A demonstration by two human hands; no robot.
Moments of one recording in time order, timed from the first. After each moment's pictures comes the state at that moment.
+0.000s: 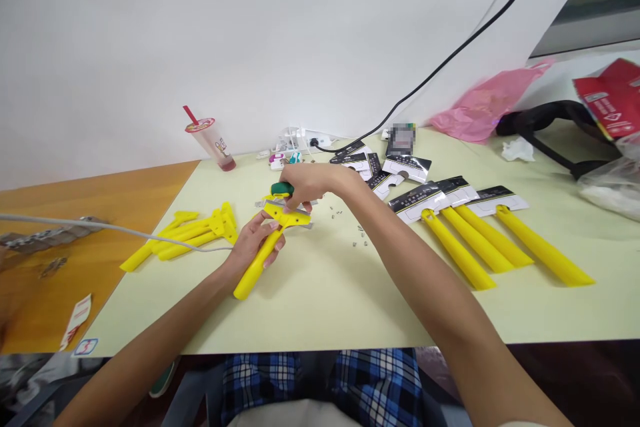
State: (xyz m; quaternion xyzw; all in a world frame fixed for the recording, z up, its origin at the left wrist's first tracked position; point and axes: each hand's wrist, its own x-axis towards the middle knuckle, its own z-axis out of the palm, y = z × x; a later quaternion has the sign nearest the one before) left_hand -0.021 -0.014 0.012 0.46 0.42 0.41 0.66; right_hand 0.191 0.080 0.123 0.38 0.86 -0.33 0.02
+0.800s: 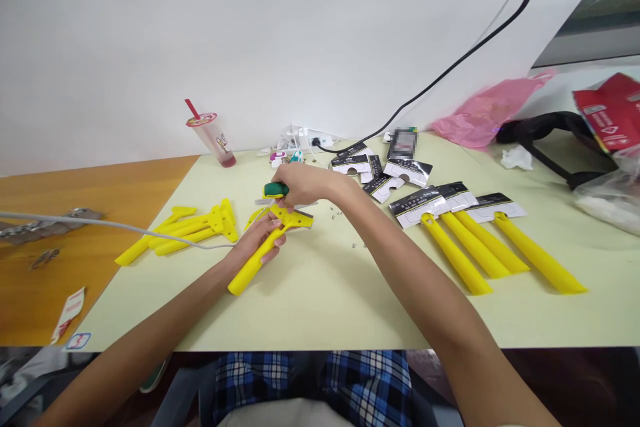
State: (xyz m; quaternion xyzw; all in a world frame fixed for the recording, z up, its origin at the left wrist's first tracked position) left_hand -0.024 -0.002 -0.005 0.39 0.37 0.41 0.74; right_hand 0.176 0.080 0.116 0.36 0.89 -0.26 -0.05
